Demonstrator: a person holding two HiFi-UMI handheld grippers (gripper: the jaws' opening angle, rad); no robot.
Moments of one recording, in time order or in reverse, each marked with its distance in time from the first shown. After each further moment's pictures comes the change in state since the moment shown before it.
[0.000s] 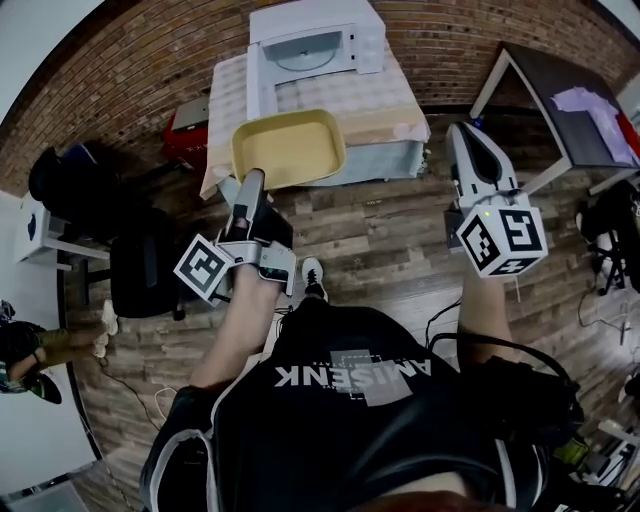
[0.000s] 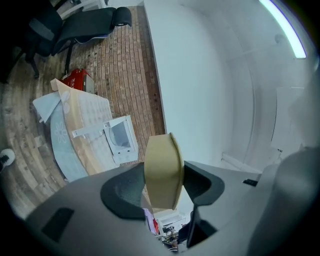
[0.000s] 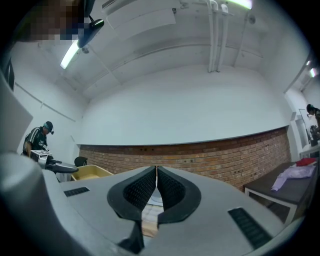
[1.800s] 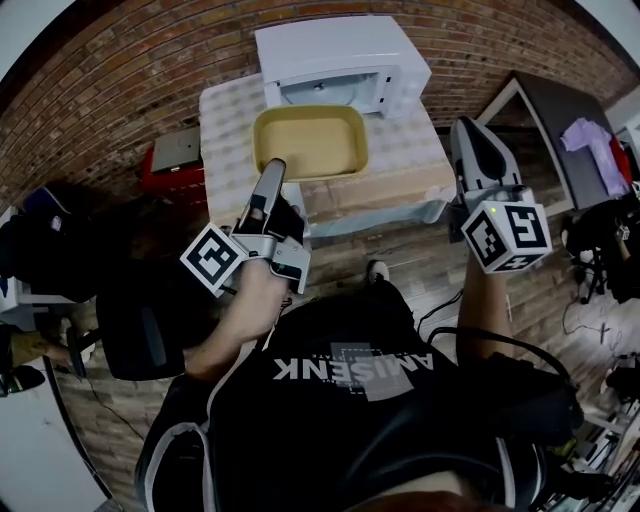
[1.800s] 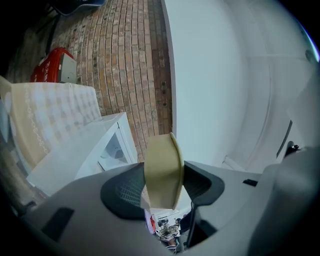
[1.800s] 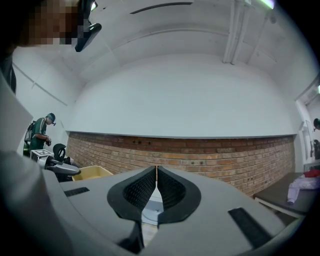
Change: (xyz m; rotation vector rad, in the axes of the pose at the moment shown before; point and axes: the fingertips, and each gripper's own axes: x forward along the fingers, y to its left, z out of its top) left arm 0.248 0.110 0.191 -0.047 0.145 -0.047; right arm 0.331 0.027 -0.028 -0.082 0.059 -0.043
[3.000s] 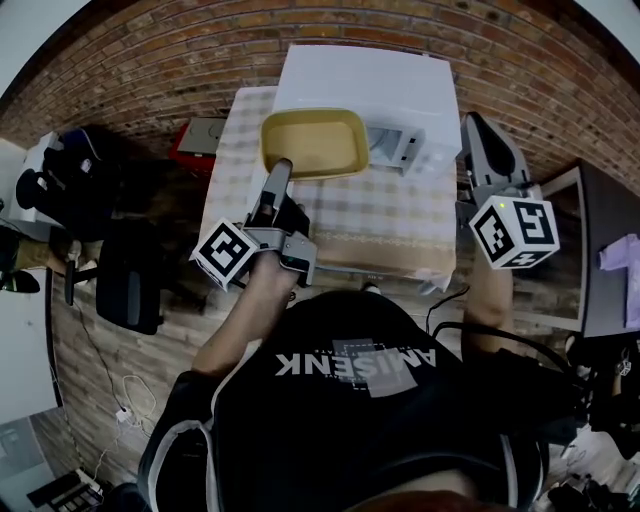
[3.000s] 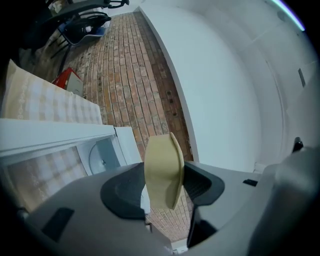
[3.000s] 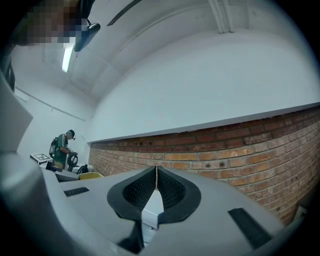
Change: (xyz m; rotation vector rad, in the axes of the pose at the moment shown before) left arm 0.174 0.043 -0.013 0.119 -0.336 0.192; right arm 0.203 -0.166 -0.028 0.078 -0.044 0.326
